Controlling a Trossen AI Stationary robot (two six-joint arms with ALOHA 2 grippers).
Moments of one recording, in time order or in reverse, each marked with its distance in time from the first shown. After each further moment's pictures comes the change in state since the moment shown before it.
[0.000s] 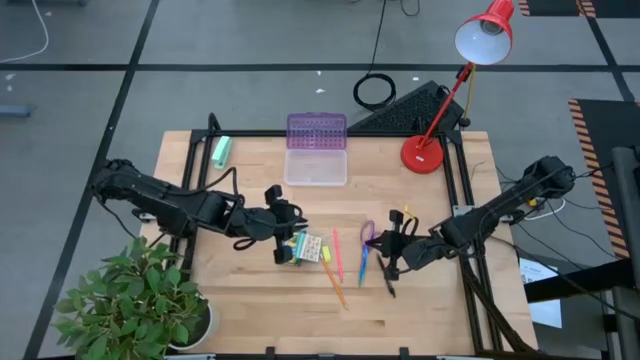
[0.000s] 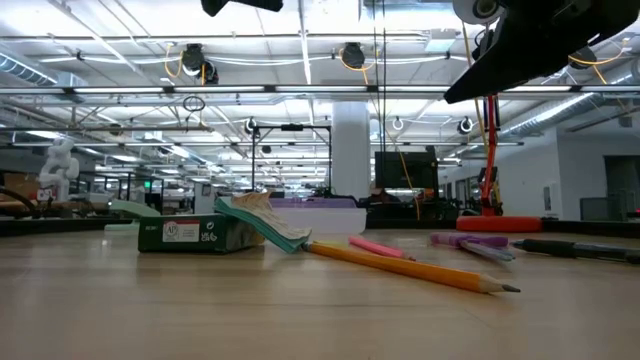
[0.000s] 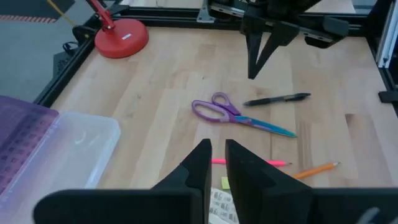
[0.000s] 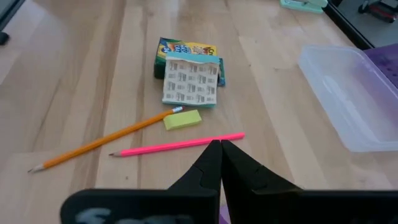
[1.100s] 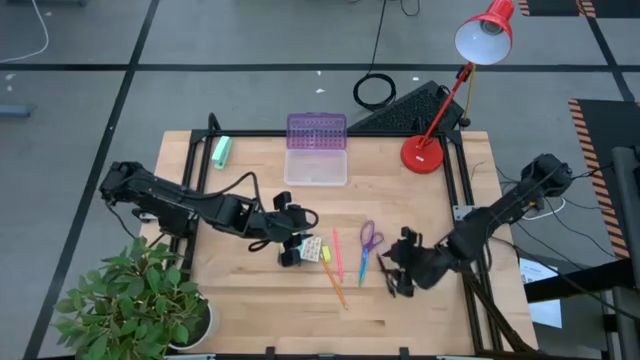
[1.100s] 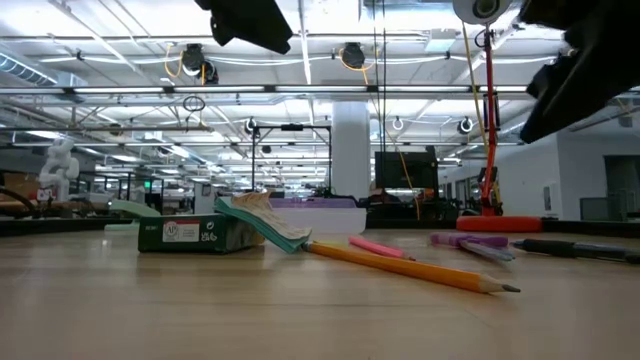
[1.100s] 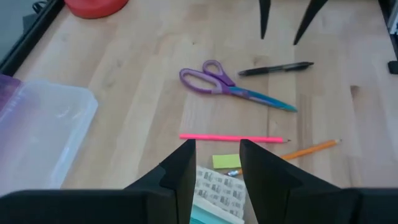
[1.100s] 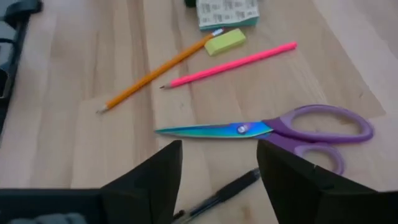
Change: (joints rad) left arm 0.038 0.097 -0.002 -0.015 0.099 -0.031; right arm 0.167 0.013 0.001 -0.215 -0.098 0.452
